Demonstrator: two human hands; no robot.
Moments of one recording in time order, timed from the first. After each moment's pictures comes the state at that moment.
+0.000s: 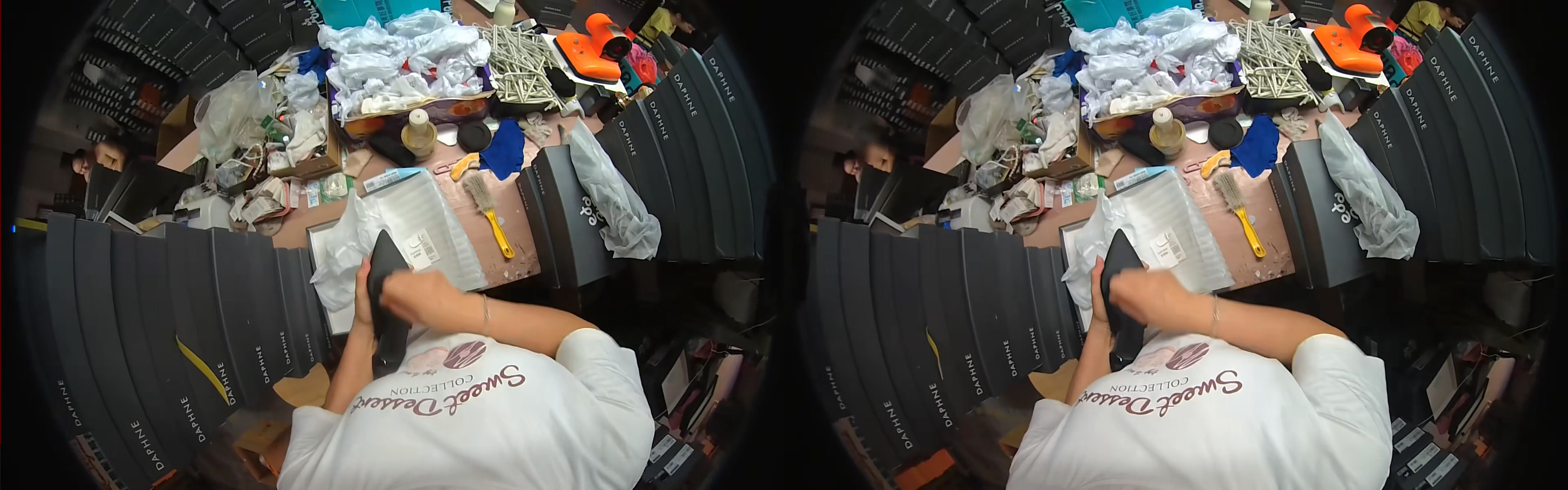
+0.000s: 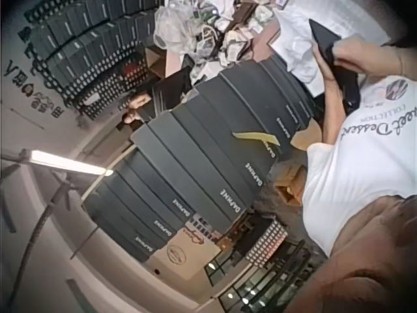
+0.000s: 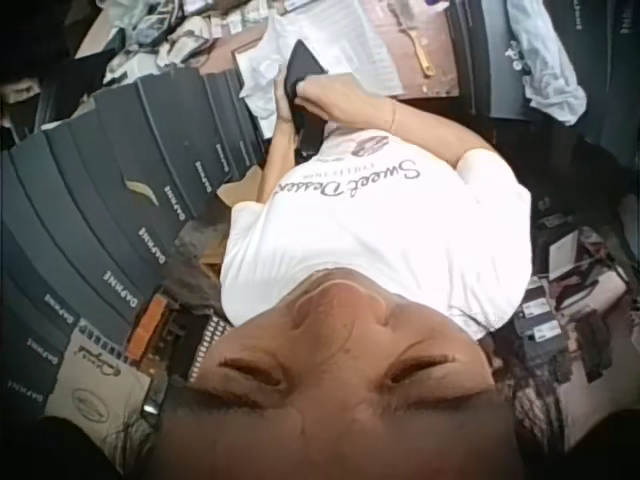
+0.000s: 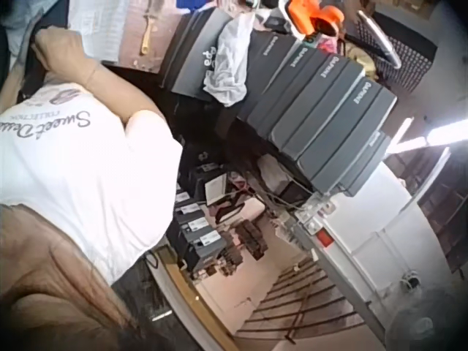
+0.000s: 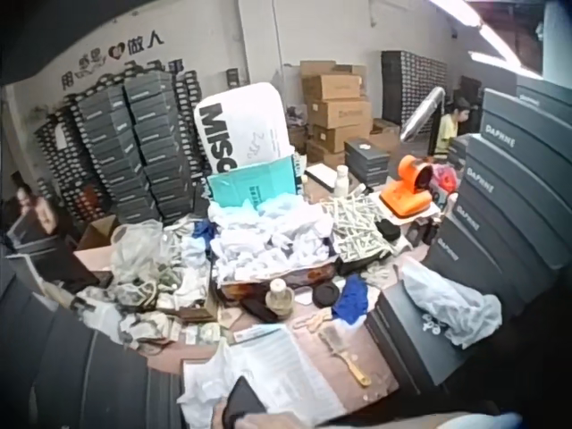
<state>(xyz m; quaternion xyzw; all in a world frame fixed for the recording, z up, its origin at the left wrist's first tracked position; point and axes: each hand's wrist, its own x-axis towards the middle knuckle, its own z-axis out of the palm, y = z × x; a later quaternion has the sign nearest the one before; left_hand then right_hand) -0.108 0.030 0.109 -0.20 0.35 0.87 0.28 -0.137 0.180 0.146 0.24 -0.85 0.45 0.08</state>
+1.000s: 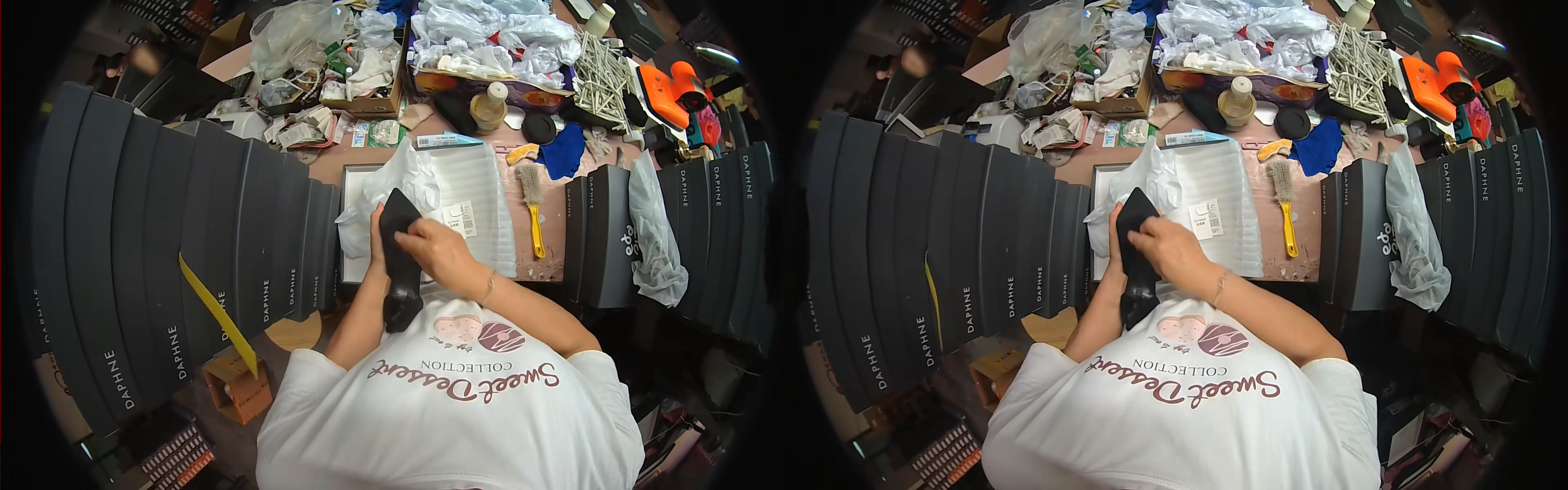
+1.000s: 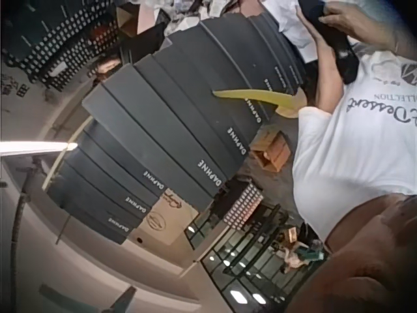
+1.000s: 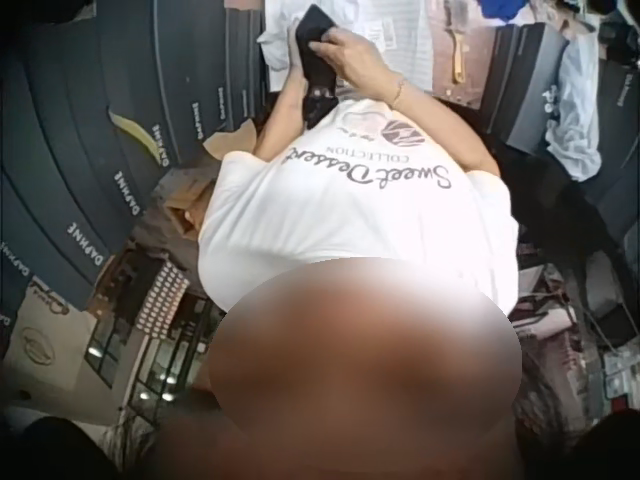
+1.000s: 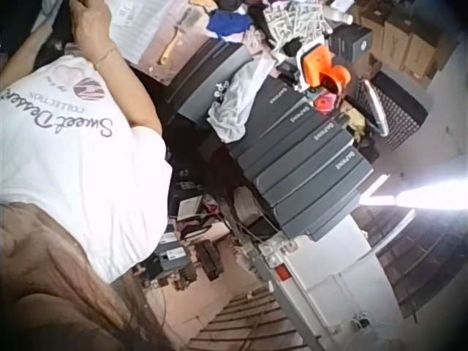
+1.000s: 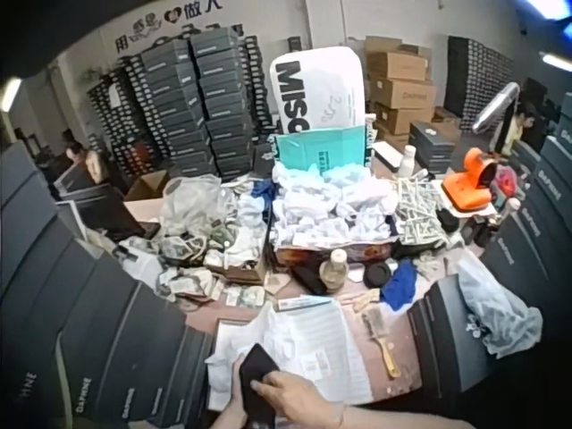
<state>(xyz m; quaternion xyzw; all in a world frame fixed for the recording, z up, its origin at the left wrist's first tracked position) -0.132 0.005 0.075 -0.30 0.28 0.89 0.21 -0.123 0.152 0.126 0.37 -0.80 0.46 0.03</state>
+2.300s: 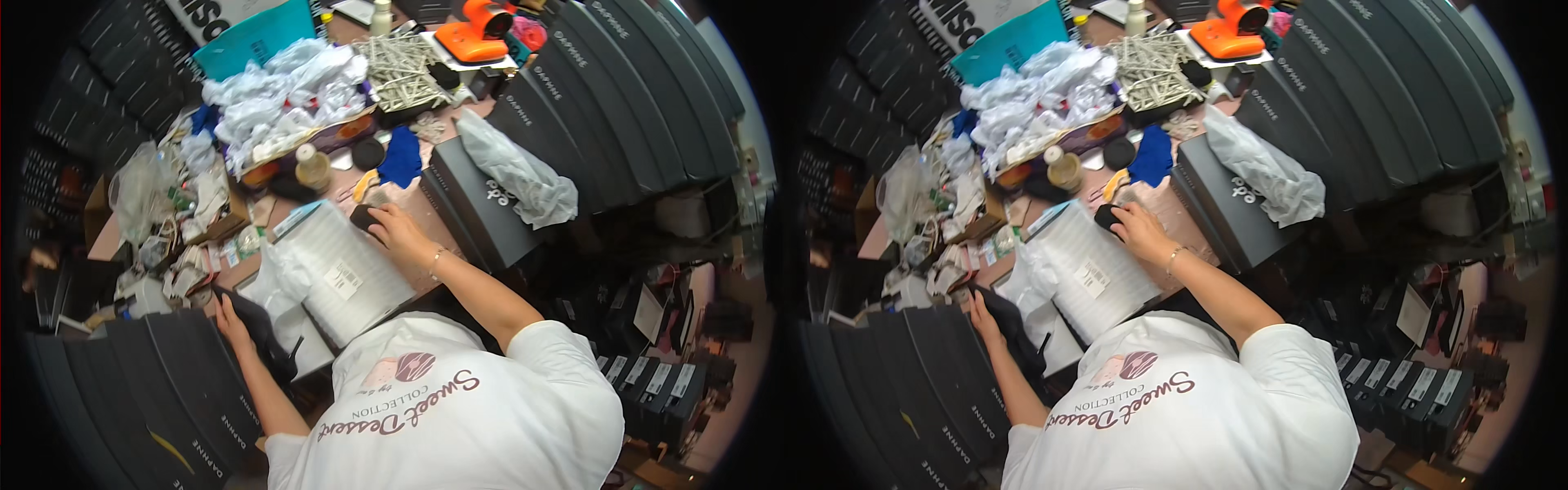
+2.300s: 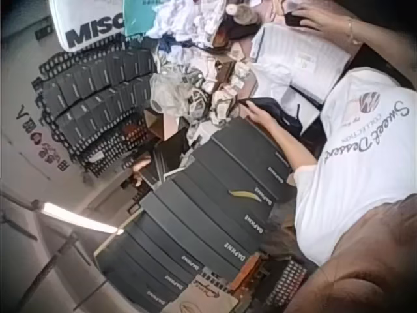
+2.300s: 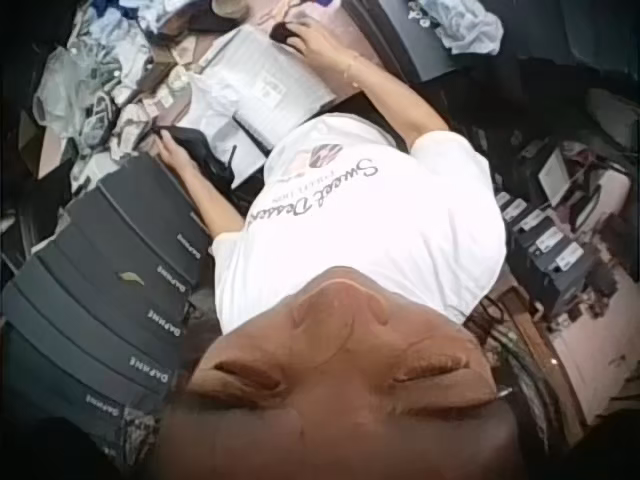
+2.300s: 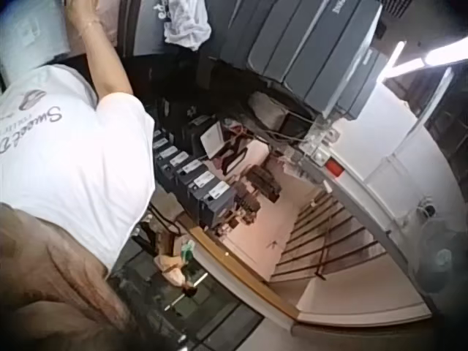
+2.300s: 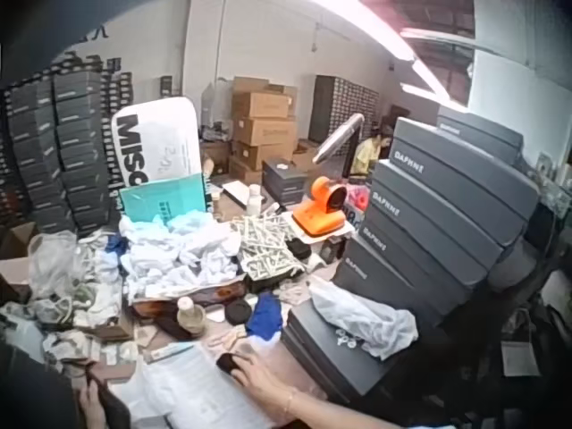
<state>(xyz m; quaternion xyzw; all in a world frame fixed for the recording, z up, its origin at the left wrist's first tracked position) -0.205 -0.101 0.032 -0.15 0.77 0.62 -0.07 -0.154 0.305 0.065 0.02 -0.93 0.34 0.12</state>
